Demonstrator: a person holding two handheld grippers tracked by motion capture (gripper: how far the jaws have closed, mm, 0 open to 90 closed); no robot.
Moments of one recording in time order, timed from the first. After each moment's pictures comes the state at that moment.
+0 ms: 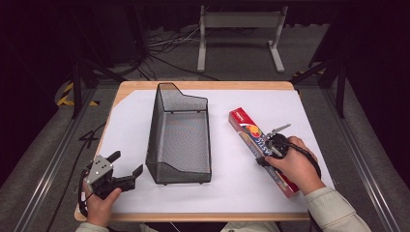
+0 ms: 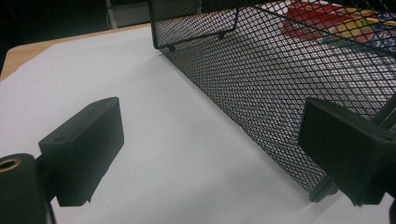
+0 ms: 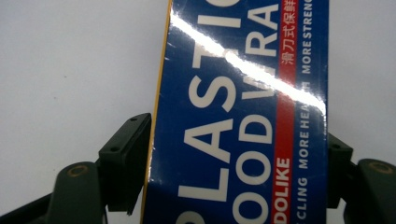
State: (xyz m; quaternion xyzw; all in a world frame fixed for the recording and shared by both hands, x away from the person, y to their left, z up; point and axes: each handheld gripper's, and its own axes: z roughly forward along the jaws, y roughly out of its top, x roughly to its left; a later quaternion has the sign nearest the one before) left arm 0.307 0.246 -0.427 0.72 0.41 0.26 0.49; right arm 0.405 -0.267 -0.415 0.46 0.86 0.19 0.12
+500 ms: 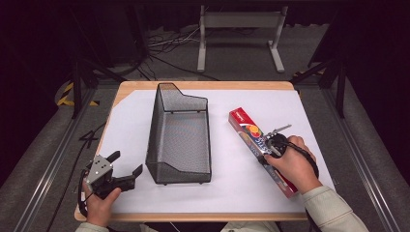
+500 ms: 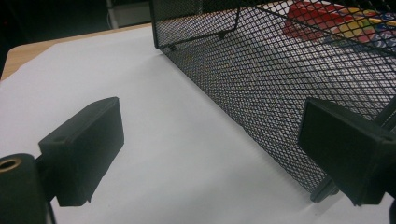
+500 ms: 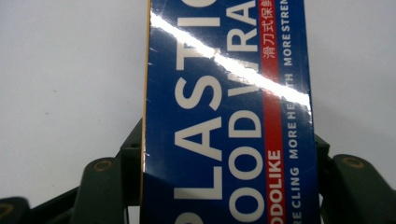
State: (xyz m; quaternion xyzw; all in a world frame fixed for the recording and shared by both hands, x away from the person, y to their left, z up) left arm 0.307 0.246 -0.427 0.72 0.41 0.26 0.49; right arm 0.401 -0.264 -0.413 0.51 0.83 0.18 0.13
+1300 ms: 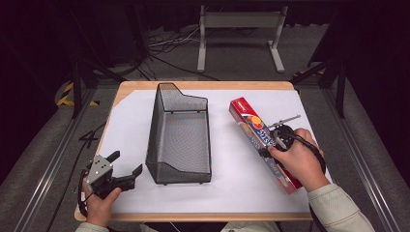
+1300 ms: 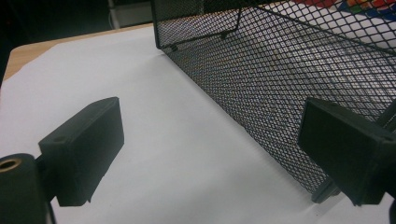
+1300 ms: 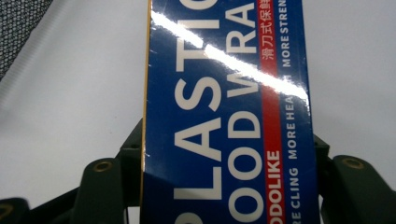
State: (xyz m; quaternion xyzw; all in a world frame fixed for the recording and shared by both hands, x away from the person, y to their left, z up) left arm 0.307 0.246 -0.427 0.72 0.41 0.27 0.49; right arm 0.395 -0.261 -0.363 0.52 0.82 0.22 0.13
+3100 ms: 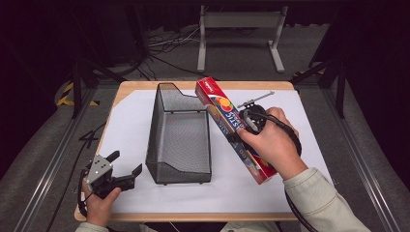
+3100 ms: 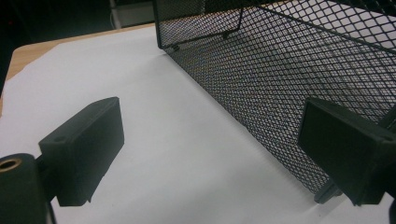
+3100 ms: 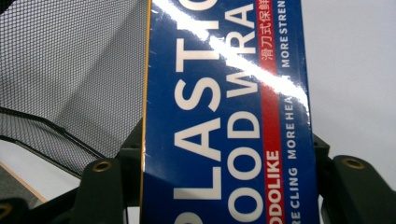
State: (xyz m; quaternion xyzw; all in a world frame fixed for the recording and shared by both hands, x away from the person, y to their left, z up) left arm 0.308 0.246 -0.427 0.72 0.41 0.27 0.49; right arm 0.393 -0.163 -0.283 0.50 0.82 0.27 0.10
